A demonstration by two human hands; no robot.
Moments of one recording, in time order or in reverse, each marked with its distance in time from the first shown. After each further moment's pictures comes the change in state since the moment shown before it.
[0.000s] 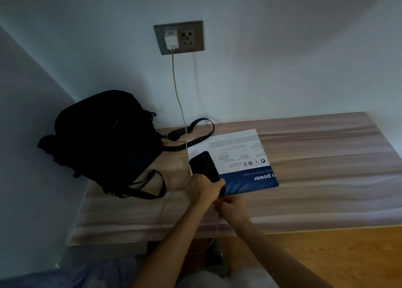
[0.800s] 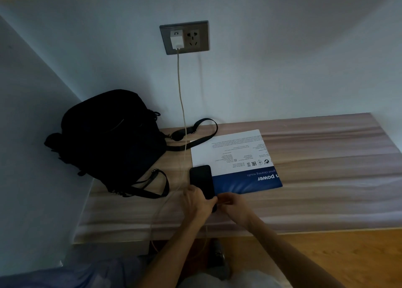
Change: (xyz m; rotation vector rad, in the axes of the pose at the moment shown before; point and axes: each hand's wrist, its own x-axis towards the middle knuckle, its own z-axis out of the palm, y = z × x) left_hand -0.006 -0.046 0.014 0.144 0.044 0.037; right_hand 0.018 0.008 -0.014 -0.357 -0.177 -0.130
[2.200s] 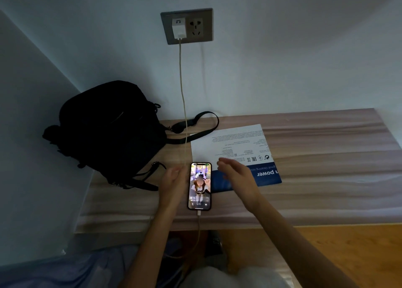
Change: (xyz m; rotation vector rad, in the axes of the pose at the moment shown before) left_hand -0.007 -0.028 -0.074 -0.902 0.050 -0.098; right_hand -0.022 -0.082 -0.031 0.421 0.165 -0.092
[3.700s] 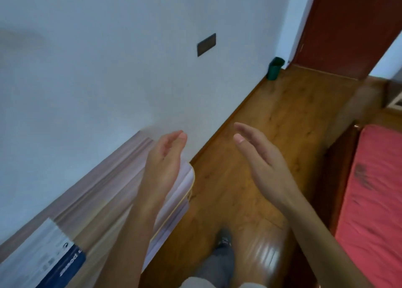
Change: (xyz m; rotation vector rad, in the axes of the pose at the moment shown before) left_hand -0.412 0.166 0.430 0.218 -0.903 0.717; right_hand -0.353 0.004 -0.494 -0.117 1.015 -0.348
